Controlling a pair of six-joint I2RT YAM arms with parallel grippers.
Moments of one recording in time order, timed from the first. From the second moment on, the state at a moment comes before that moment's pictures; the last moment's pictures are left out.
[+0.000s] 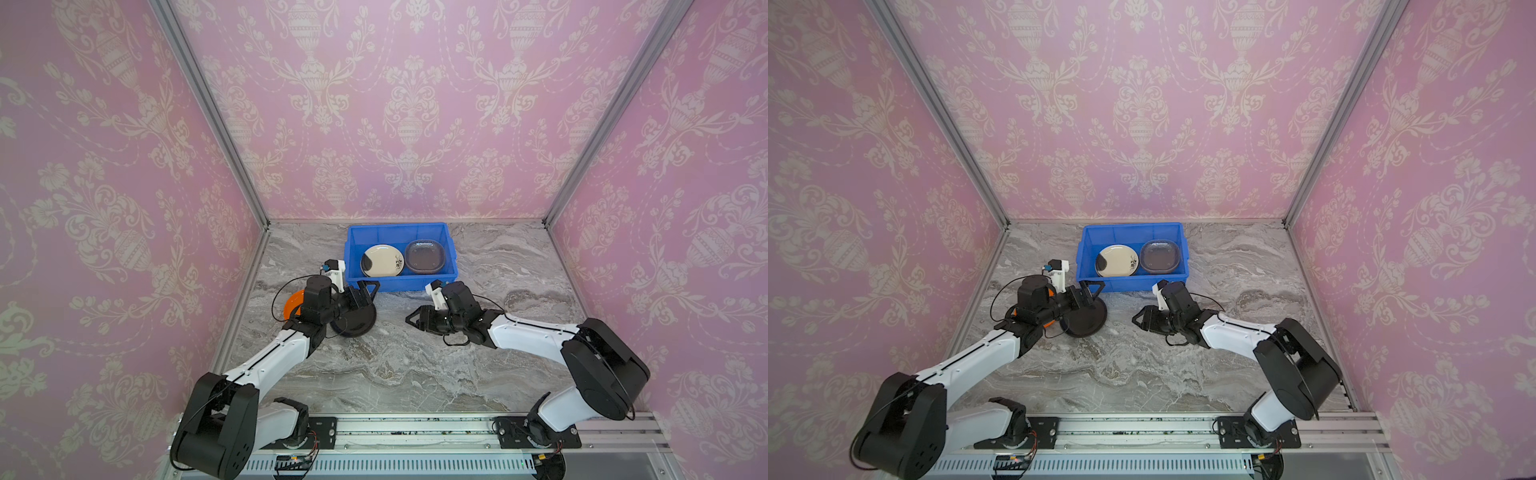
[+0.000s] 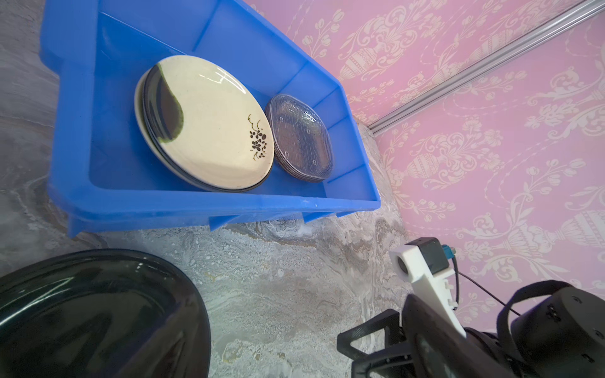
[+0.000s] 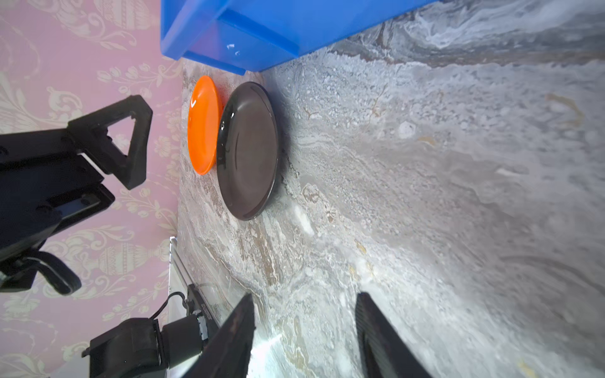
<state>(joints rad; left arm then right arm) -0.28 1.20 0.55 0.25 0.40 -0.72 0.66 1.59 0.71 0.22 -0.39 0.92</state>
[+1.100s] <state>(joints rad) -0.26 1.08 0.49 0.15 0.40 -0.72 0.74 2.11 0.97 0.67 -0.46 1.20</state>
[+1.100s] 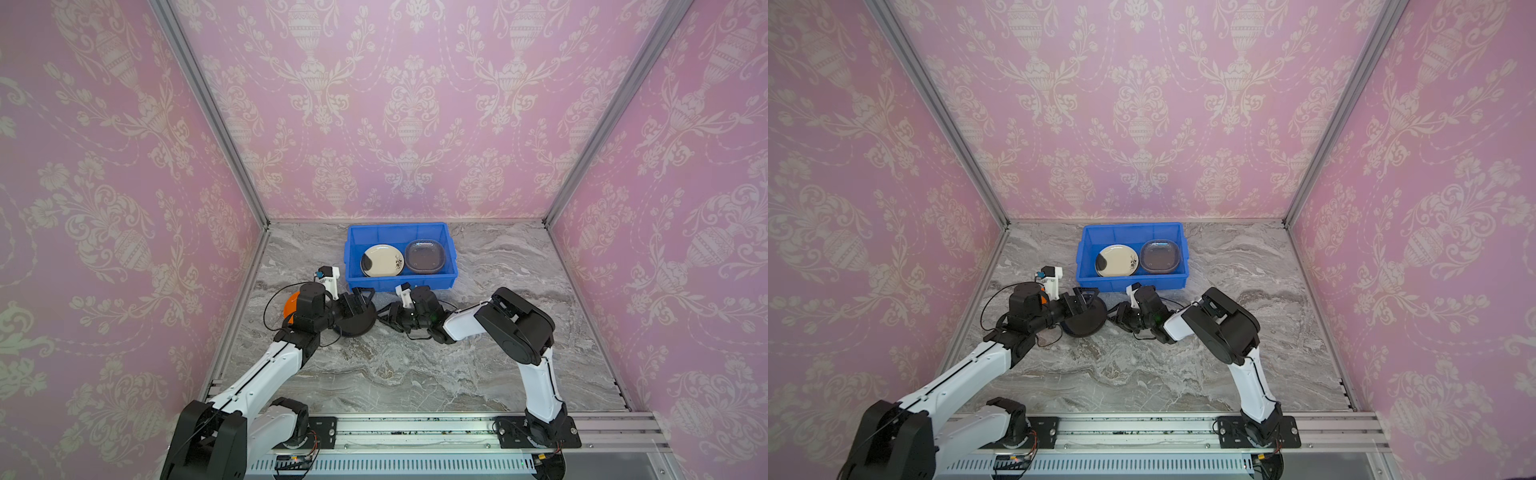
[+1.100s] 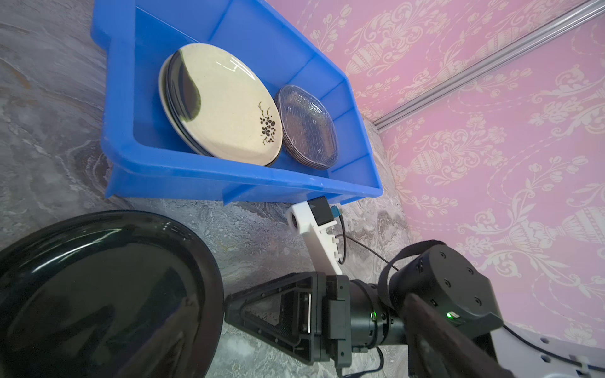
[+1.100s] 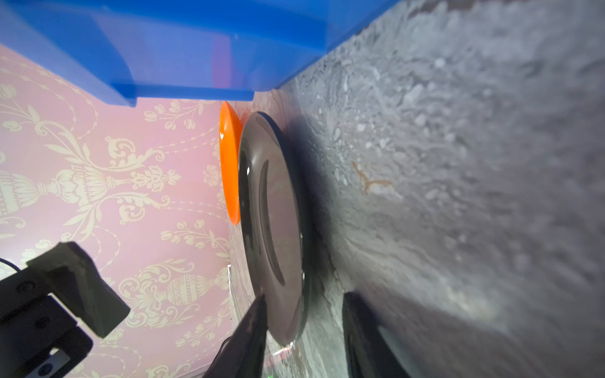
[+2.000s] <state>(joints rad) -0.24 1.06 0.49 0.13 0.40 -0.72 0.75 2.20 1.07 0.68 -0.48 1.26</state>
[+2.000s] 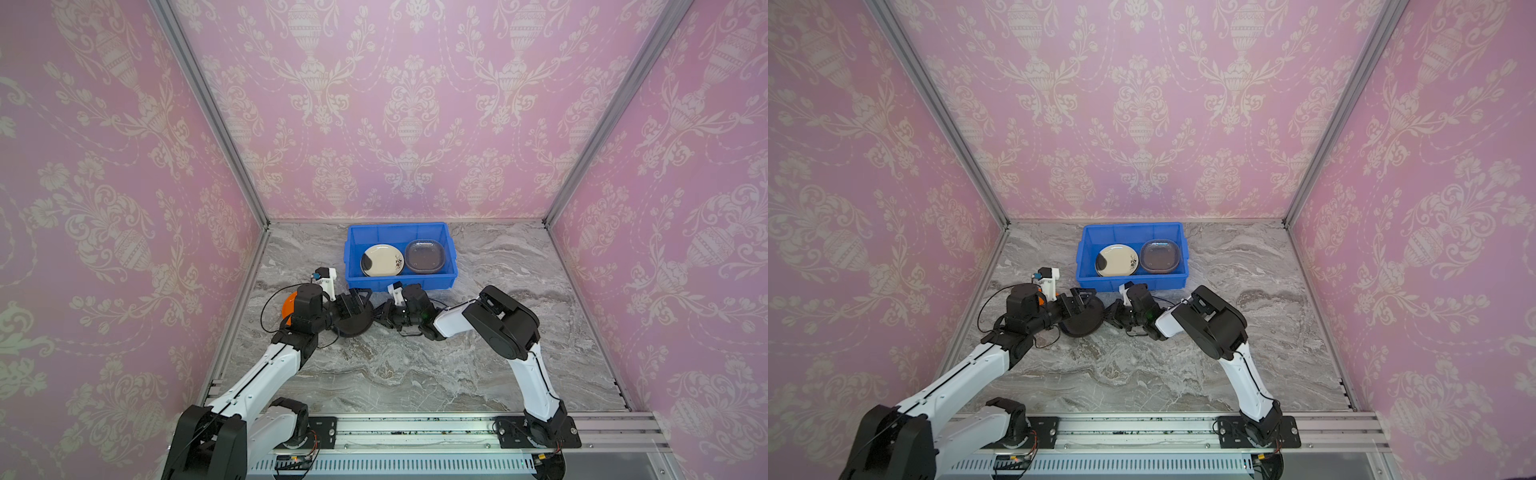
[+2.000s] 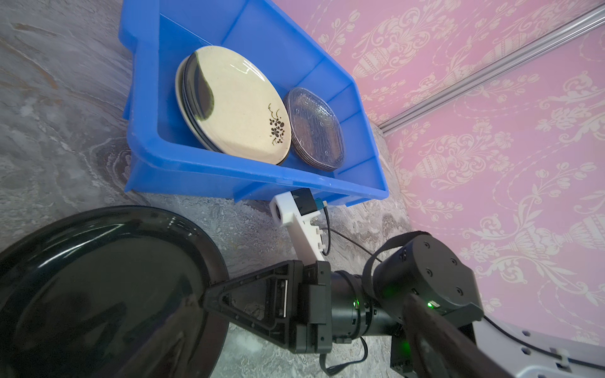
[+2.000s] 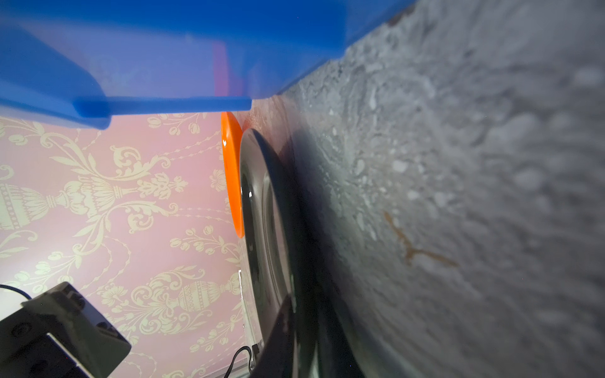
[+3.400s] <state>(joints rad) -0.29 1.26 0.47 0.46 0.58 -0.84 0.56 1.41 0.82 -0.24 -0.36 0.82</state>
